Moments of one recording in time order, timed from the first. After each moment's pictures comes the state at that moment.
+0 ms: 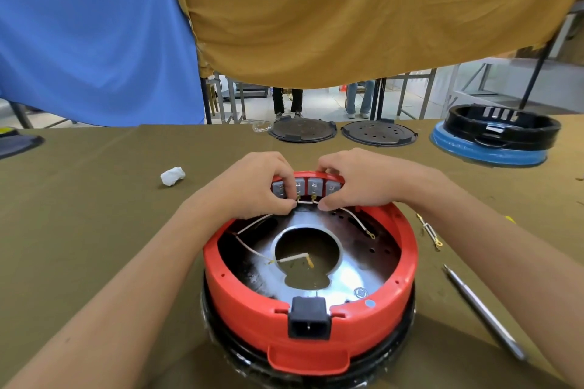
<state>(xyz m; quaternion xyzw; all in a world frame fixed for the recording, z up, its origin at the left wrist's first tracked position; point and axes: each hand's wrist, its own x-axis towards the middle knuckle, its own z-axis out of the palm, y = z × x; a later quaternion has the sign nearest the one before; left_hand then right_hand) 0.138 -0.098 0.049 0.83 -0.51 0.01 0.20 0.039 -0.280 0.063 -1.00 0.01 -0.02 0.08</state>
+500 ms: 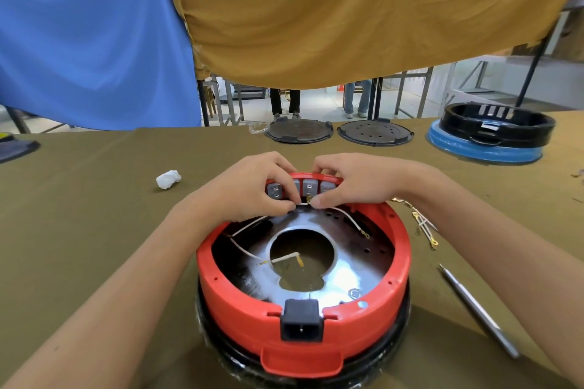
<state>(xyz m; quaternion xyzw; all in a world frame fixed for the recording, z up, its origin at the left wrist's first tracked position) 0.139 -0.097 0.050 0.81 -0.55 0.00 0.21 0.037 -0.286 0.064 -0.99 0.01 0.00 0.15</state>
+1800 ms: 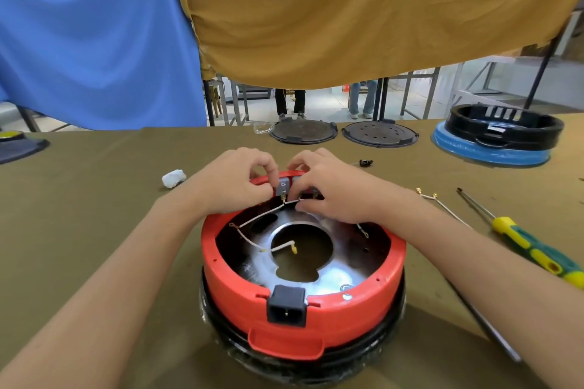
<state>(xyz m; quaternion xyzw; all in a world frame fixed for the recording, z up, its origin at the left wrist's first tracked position) 0.147 -0.083 0.055 0.85 -0.45 0.00 0.27 0.045 -0.260 0.043 -0.99 -0.10 -0.10 0.07</state>
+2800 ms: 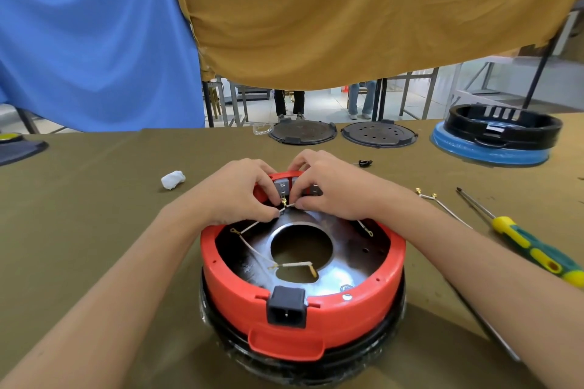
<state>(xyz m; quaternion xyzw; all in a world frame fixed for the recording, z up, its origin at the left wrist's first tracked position) 0.143 -0.082 0.050 0.86 -0.48 -0.03 0.19 0.047 -0.260 0.045 -0.98 -0.10 -0.10 0.12</state>
